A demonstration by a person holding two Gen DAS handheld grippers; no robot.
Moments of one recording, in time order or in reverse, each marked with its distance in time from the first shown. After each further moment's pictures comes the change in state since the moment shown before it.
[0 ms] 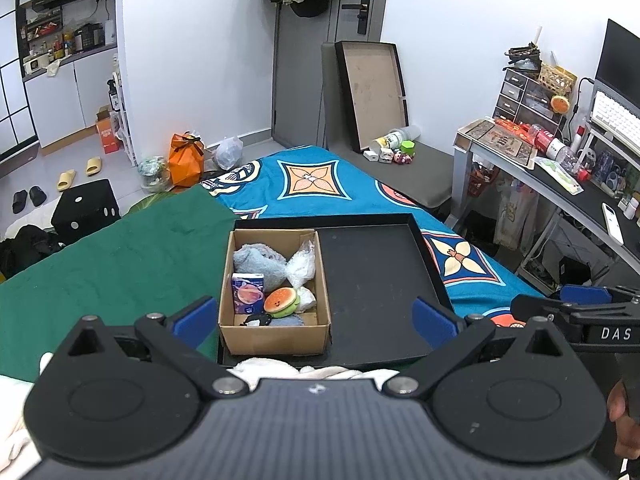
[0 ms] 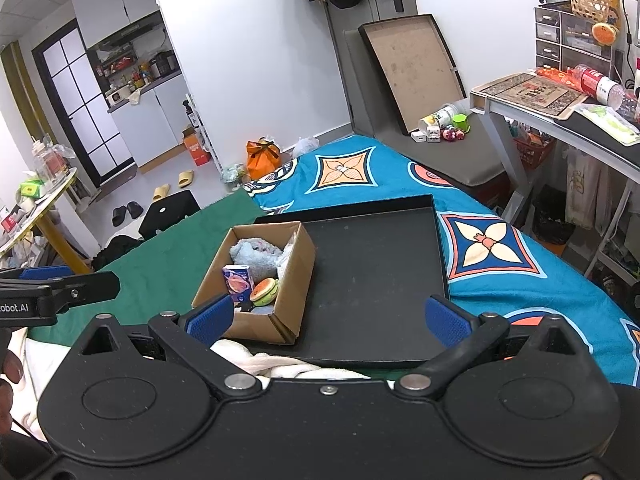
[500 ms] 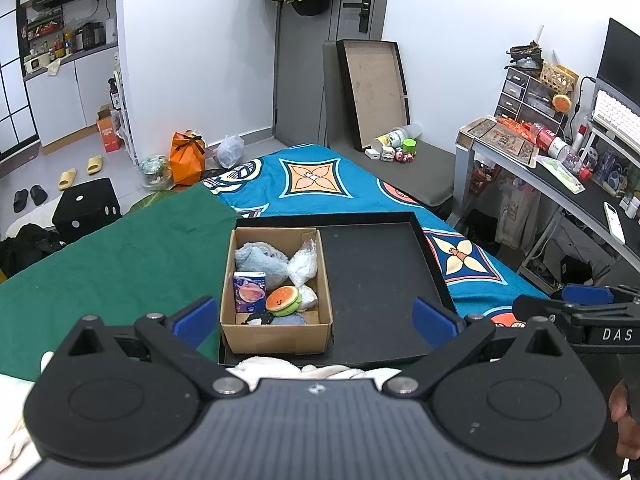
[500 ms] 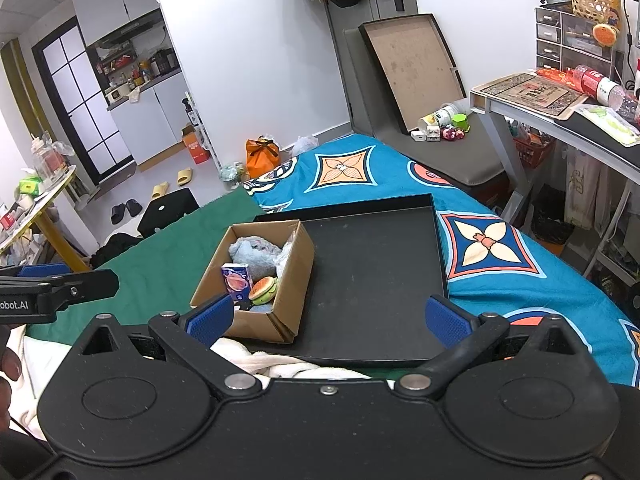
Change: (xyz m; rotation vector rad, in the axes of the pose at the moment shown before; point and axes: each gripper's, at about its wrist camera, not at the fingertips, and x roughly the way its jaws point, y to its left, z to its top) left arm 0.002 0.003 -0.001 0.000 0.006 0.002; right arm 0.000 0.001 0.000 -0.004 0.003 -0.005
